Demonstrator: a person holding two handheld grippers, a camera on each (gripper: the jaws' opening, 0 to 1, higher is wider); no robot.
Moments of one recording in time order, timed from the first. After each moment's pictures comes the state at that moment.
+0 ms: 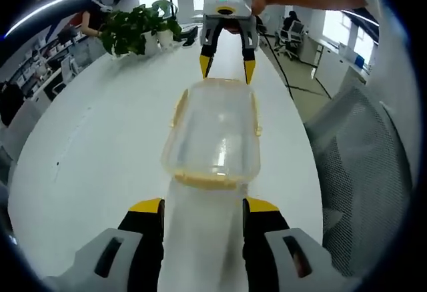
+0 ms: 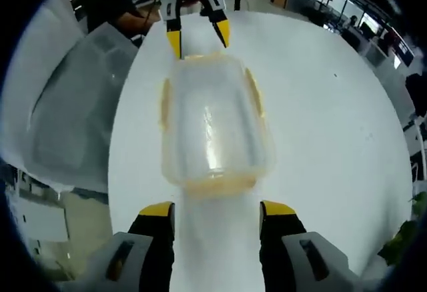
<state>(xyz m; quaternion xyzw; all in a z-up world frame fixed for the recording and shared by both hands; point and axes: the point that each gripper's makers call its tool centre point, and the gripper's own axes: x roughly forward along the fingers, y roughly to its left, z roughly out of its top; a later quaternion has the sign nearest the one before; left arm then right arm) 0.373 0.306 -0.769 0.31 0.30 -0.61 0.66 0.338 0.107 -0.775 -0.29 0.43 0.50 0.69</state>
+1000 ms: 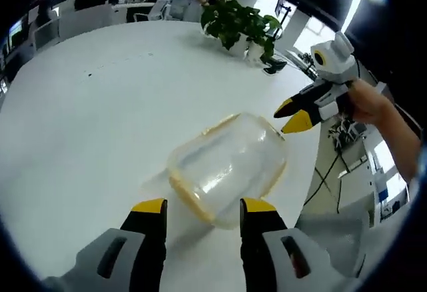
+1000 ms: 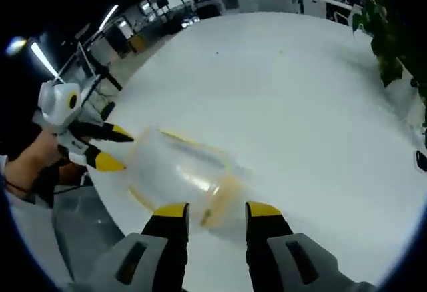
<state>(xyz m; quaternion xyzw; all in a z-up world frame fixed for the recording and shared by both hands) 0.366 0.282 -0.767 0.06 0.47 -0.42 0.78 0.353 0.109 -0.760 0.06 0.51 0.22 0.83</state>
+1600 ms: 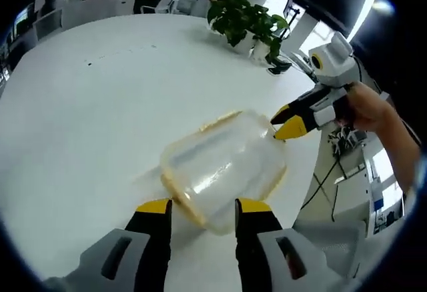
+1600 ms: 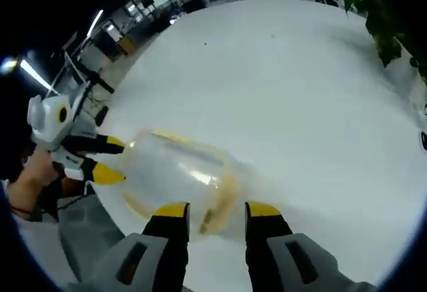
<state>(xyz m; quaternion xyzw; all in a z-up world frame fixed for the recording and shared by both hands) 0.362 0.273 -0.772 0.05 0.49 -0.41 0.77 0.356 0.118 -0.776 0.10 0.54 0.21 0.81</state>
